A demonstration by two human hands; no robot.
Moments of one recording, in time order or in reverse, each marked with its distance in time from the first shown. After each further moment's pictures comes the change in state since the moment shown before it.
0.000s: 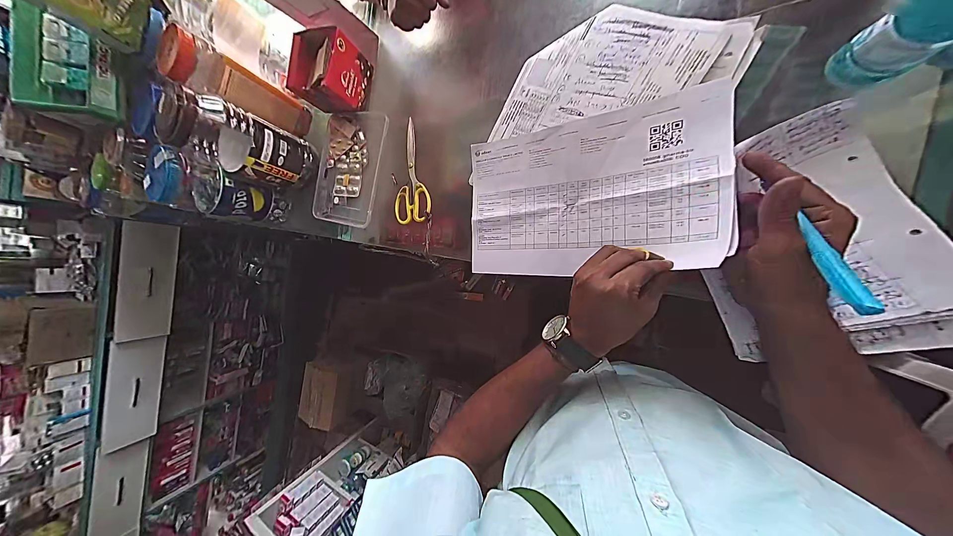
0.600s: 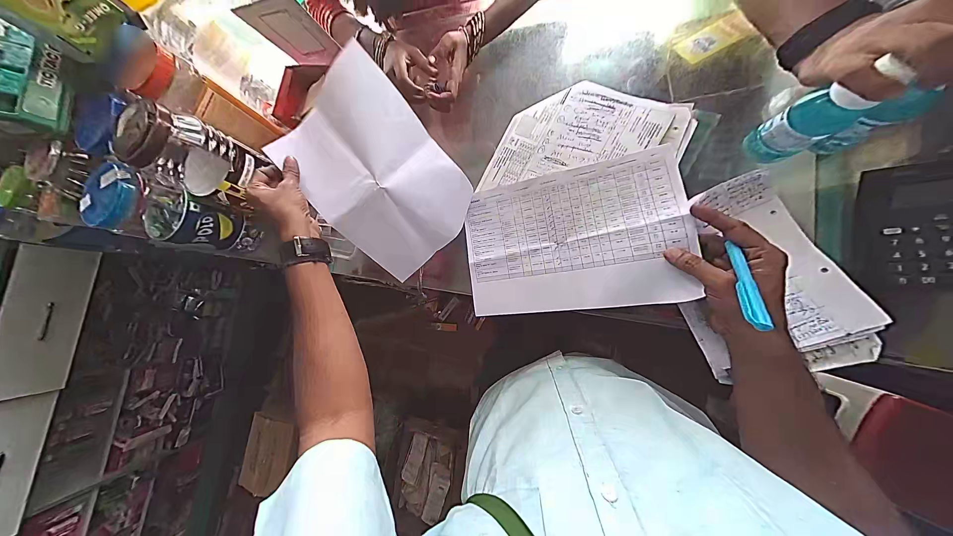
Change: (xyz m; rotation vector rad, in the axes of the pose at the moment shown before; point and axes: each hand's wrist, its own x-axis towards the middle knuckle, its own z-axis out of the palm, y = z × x) left_hand 0.172 -0.219 -0.345 0.207 0.678 -0.627; right_hand -0.001 -0.007 0.000 -0.224 -0.014 0.095
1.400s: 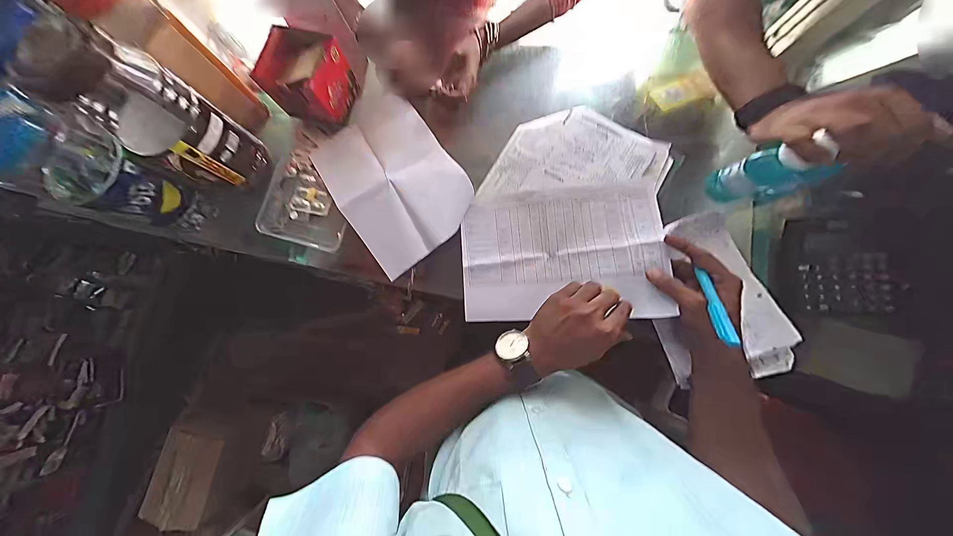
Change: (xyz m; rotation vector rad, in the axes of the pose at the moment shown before) left_hand -0.366 0.054 0.078 0.018 -0.960 1.164; right_hand -0.005 0.000 -0.005 -0.180 -0.003 -0.059
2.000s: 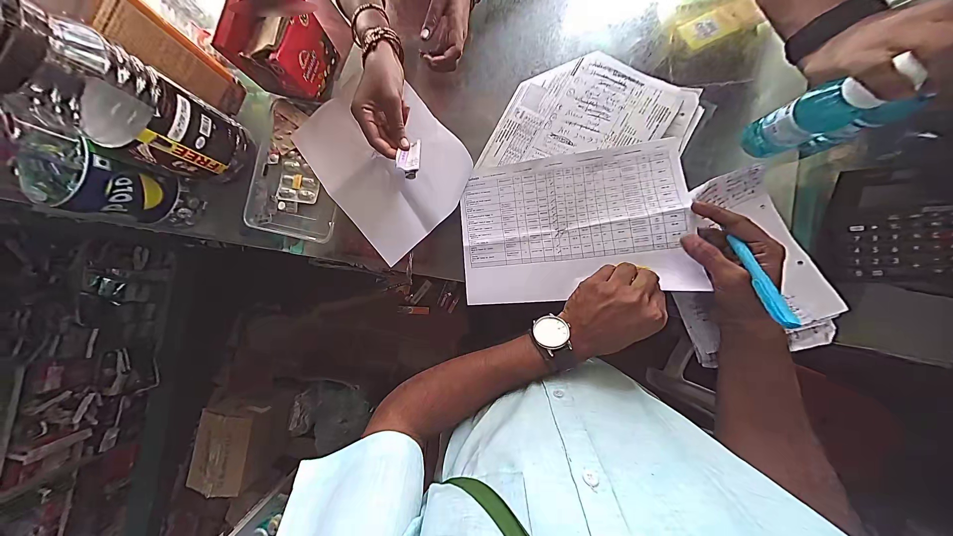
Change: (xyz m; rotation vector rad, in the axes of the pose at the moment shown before) left_hand 0.016 0.016 0.029 0.138 0.117 0.007; right_hand 0.002 -0.007 -0.002 -0.012 -0.030 -0.002
